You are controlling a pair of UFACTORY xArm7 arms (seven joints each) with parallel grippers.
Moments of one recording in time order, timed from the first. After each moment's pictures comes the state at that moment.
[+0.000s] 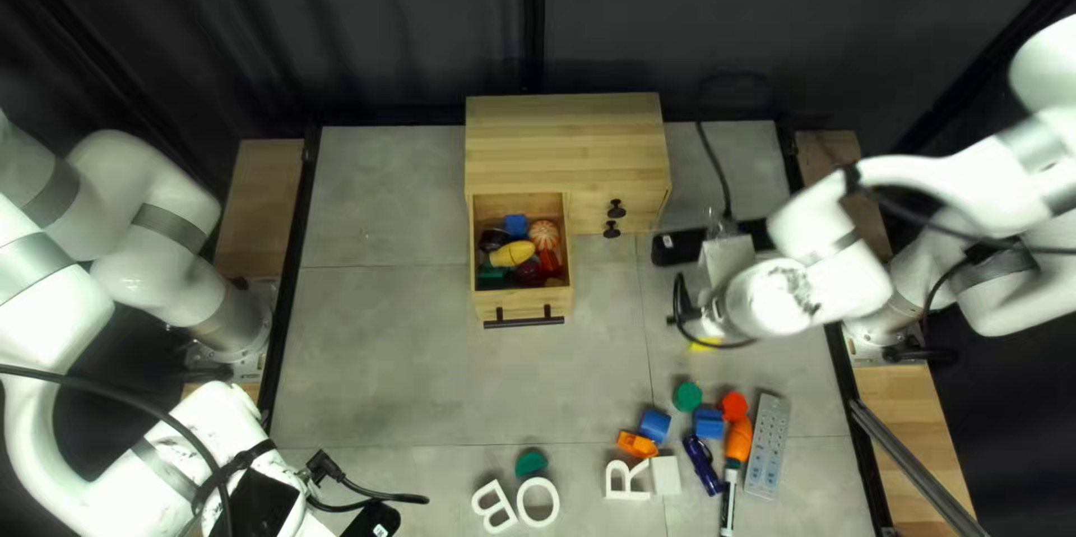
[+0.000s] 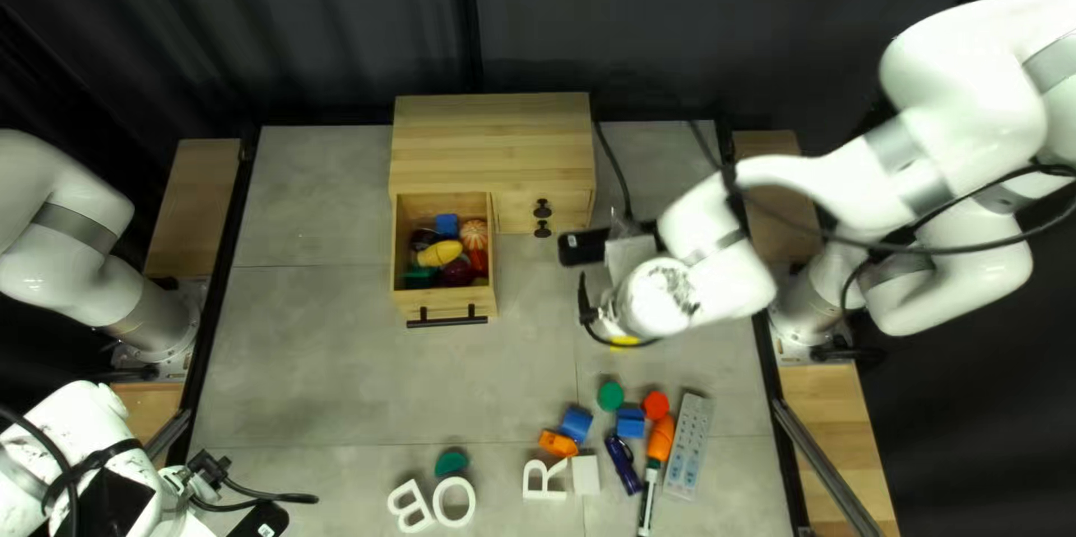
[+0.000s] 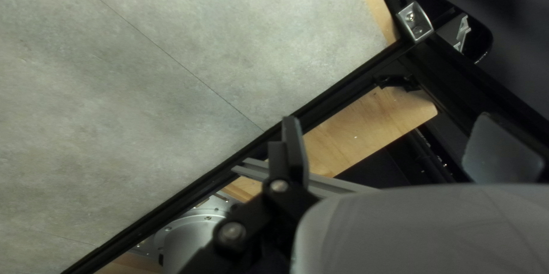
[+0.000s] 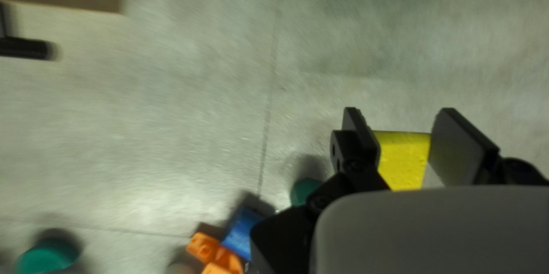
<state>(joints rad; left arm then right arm) -0.31 -0.20 -0.57 0.79 -0.38 1.18 0.00 0.09 -0.29 0.06 0.74 -0.35 0.97 1.65</state>
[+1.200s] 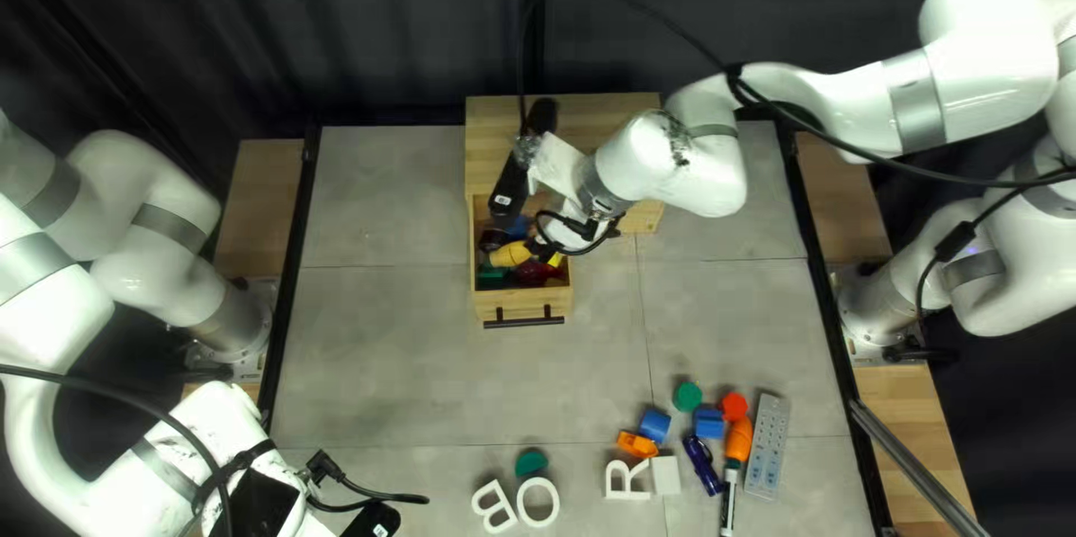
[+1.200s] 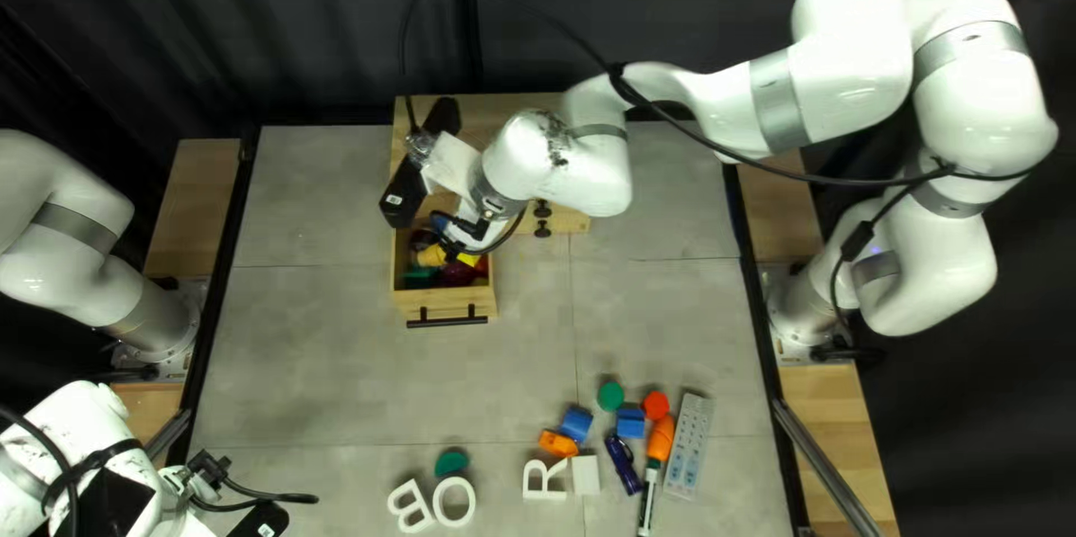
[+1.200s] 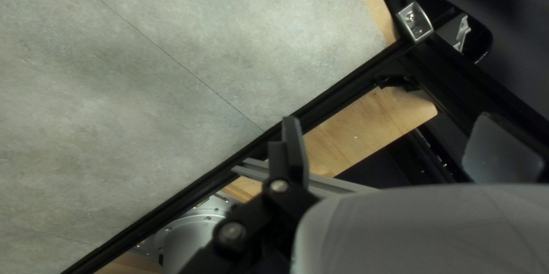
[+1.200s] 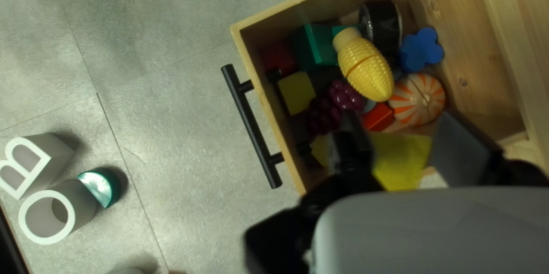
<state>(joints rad) -0.31 -0.20 -0.57 0.79 -0.38 1.18 0.00 0.01 0.10 -0.10 1.08 -0.19 0.61 0.44</state>
